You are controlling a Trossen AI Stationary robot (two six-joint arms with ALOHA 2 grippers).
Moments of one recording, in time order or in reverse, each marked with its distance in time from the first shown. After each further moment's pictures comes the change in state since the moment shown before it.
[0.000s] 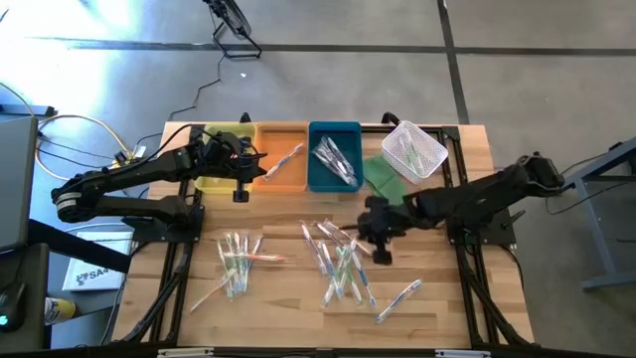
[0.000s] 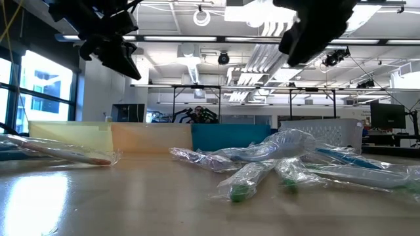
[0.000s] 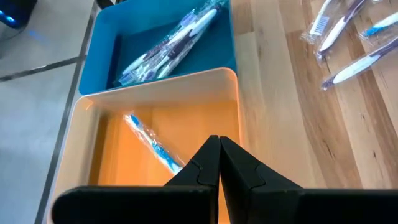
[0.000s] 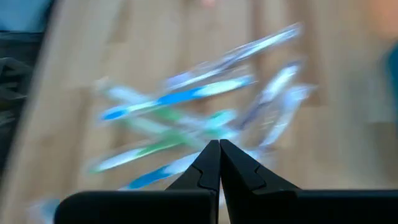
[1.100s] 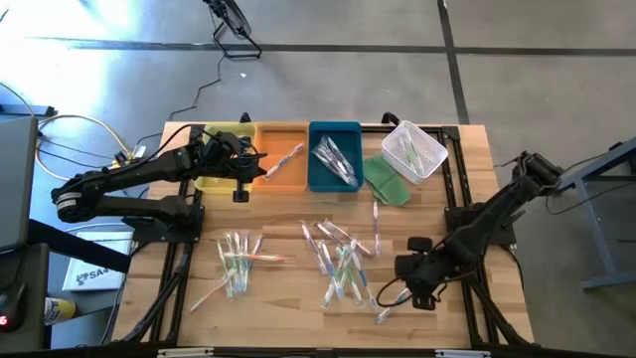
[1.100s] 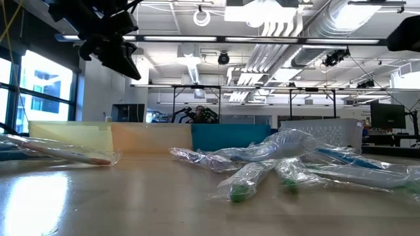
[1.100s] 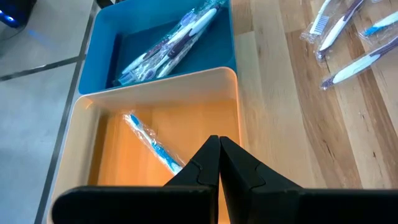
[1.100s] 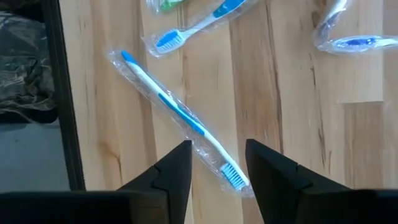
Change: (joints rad) left arm 0.000 0.000 0.000 -0.002 0.000 0.000; right arm 0.491 0.000 0.000 -0.356 0.051 0.599
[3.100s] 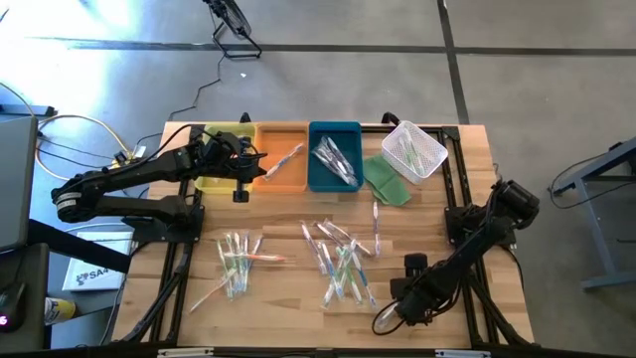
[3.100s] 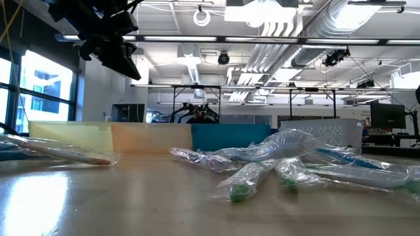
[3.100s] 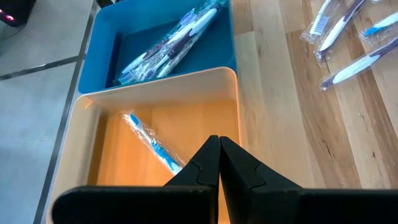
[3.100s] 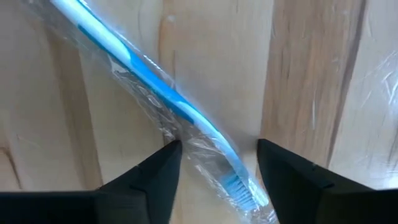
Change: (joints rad) left arm 0.000 0.000 0.000 0.000 0.000 -0.004; right arm 0.096 0.380 0.003 0.047 -0.031 -0.010
